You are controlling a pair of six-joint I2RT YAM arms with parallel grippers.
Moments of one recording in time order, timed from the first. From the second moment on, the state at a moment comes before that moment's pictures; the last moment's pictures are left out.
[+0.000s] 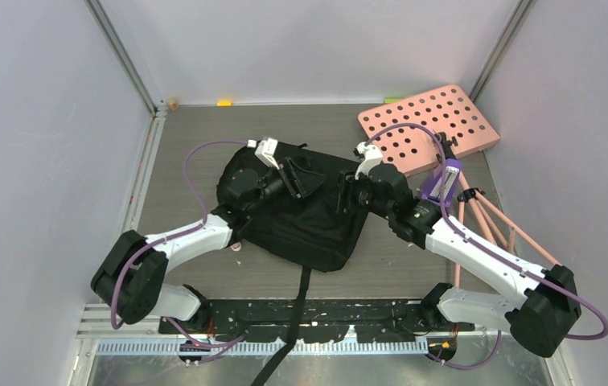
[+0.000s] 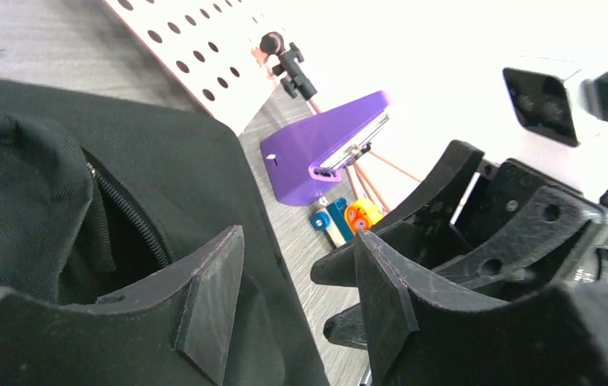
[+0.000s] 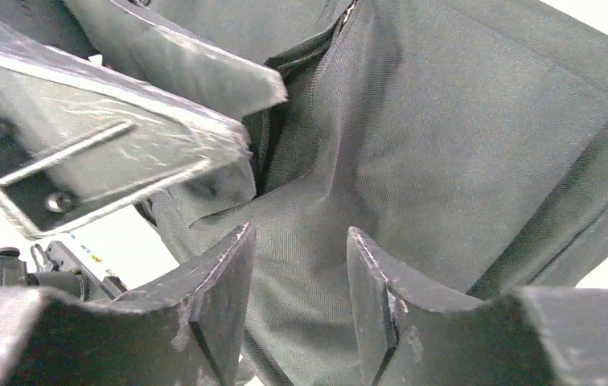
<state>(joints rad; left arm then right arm) -0.65 1.39 0.68 0.72 0.24 -0.80 0.70 1.12 0.84 -0.14 -0.01 0.47</state>
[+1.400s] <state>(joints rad) -0.60 1.63 0.80 0.61 0.36 -0.74 0.71 0.97 0.75 -0.20 0.11 0.49</state>
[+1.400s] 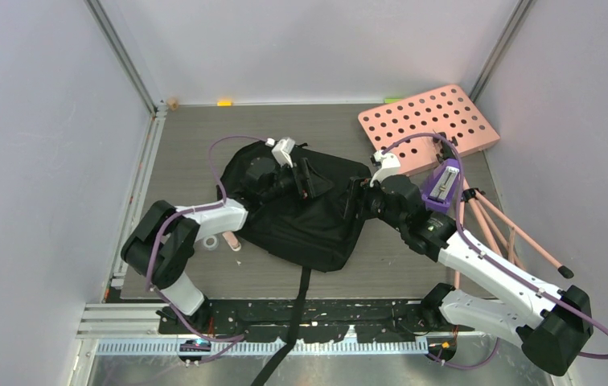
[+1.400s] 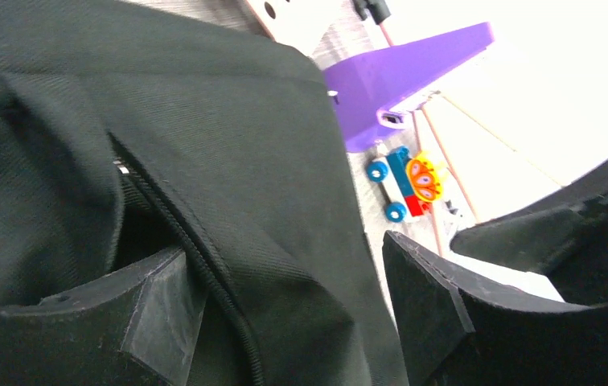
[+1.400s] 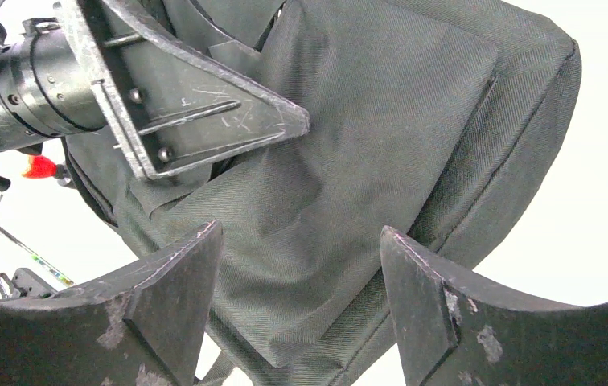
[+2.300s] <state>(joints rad) -0.59 1.42 0.63 0.68 0.62 -0.73 0.71 0.96 0.76 -0.22 0.15 0.51</state>
